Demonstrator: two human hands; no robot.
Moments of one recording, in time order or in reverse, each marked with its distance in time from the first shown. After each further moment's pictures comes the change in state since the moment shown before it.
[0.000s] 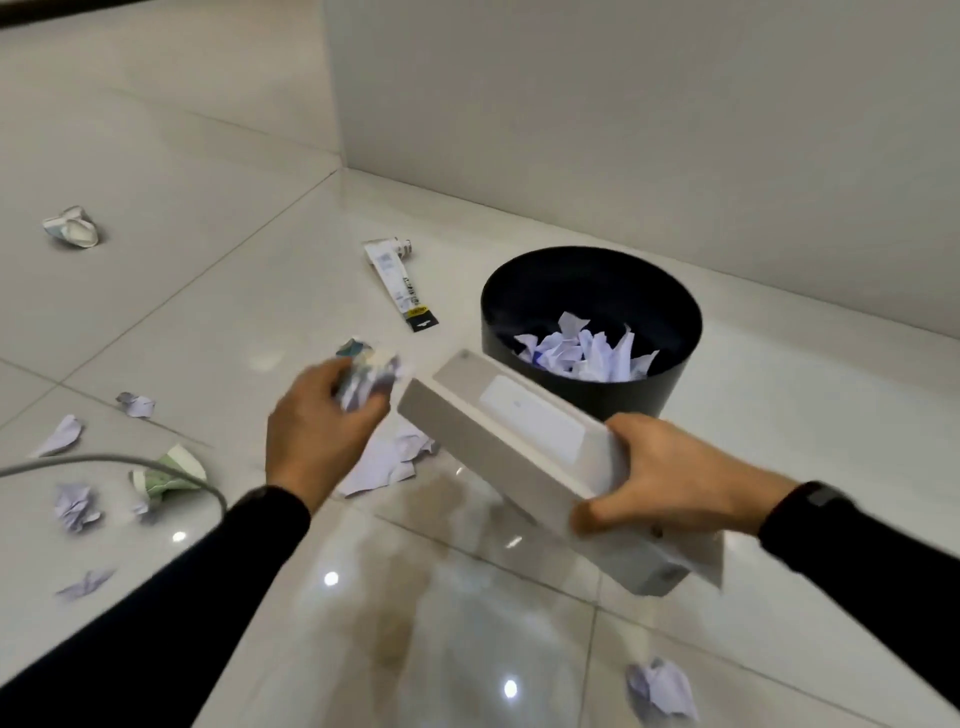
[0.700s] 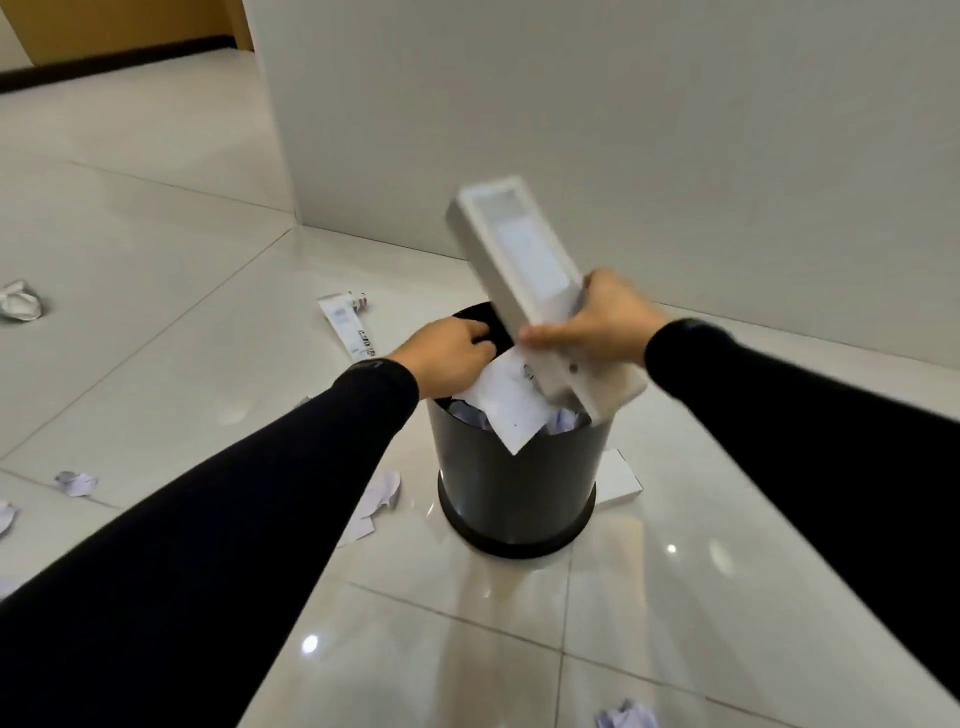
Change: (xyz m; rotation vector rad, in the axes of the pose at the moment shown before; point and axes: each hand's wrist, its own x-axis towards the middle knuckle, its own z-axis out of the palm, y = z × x) left_hand 0.065 0.158 0.060 0.136 -0.661 0.227; right_hand 0.077 -0.009 -0.107 0.194 0.427 0.079
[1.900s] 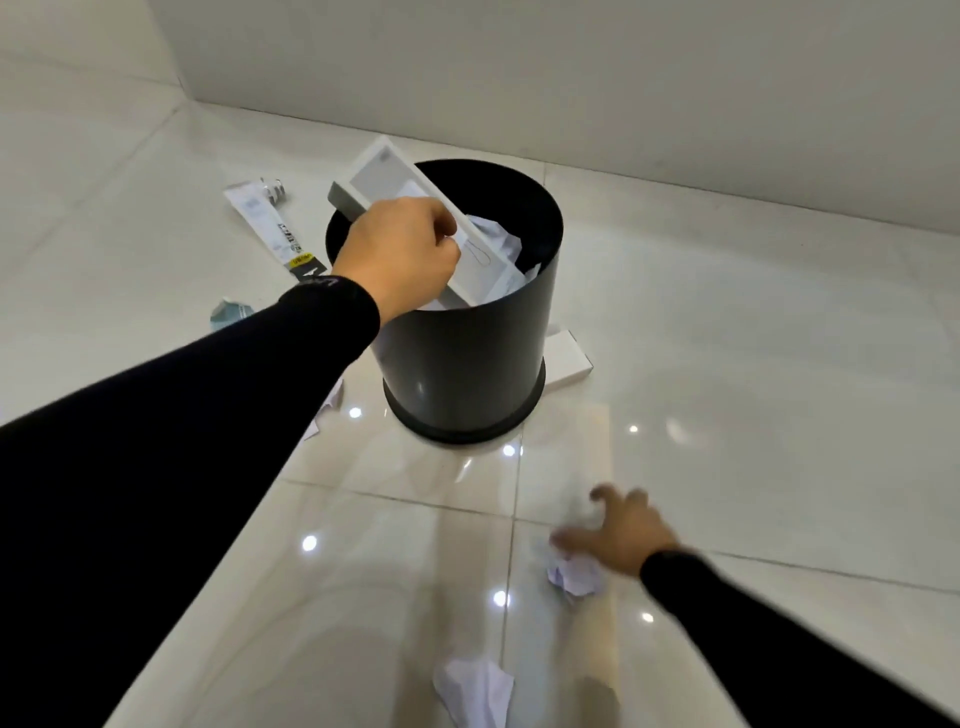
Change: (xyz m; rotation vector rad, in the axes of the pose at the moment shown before) left_hand -0.008 0.020 0.051 0.189 0.244 0.123; right_hand -0.176 0.226 0.138 -0.267 -0.400 0.607
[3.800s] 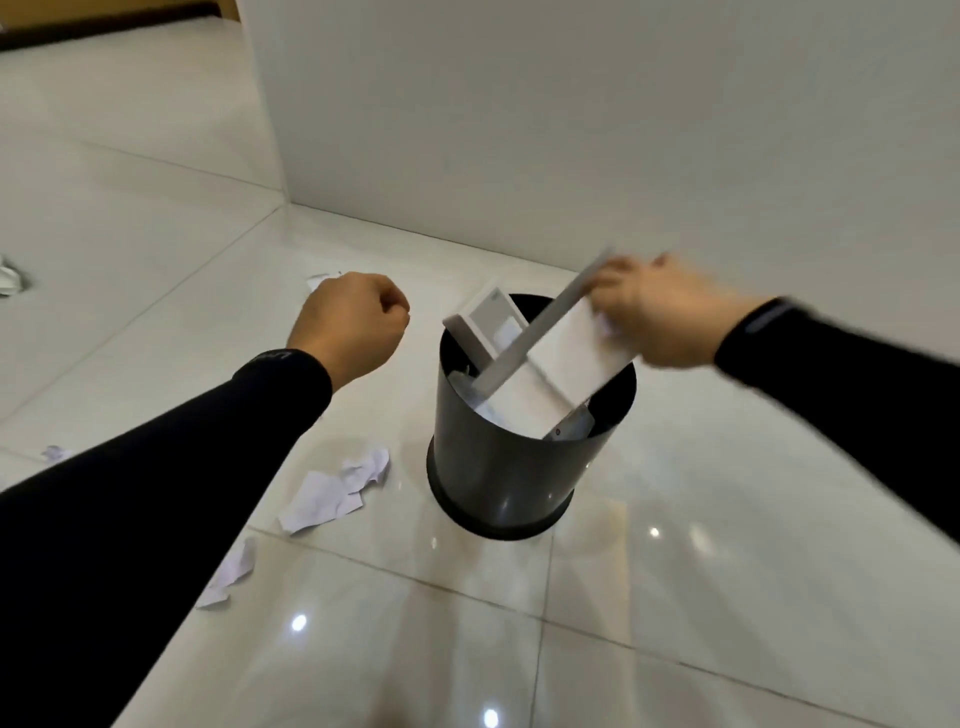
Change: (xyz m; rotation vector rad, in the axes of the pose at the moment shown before) left_hand -0.011 -0.064 -0.077 -0.056 0.186 -0.148; right_hand -0.054 -0.164 -0.251 -0.874 0.723 -0.858
